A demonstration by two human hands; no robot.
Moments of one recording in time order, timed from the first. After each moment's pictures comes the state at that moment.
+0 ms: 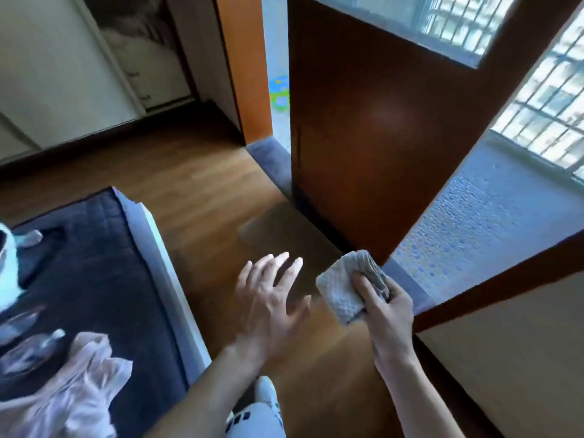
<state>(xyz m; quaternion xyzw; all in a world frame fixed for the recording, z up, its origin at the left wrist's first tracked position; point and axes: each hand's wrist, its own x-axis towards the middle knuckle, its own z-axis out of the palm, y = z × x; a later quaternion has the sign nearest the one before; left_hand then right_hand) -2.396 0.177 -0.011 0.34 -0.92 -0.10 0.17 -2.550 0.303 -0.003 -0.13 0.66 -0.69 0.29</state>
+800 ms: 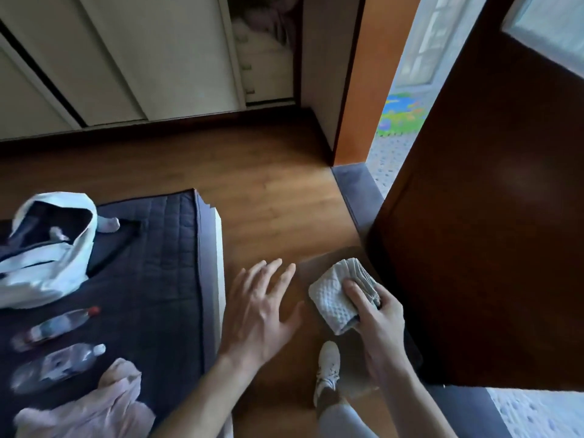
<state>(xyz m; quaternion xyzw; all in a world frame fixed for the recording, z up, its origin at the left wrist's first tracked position) -2.355 -0.141 -0.036 0.51 -0.84 -0.08 0.16 -2.546 -0.084 -0.027 -0.24 0.62 -0.60 0.44</state>
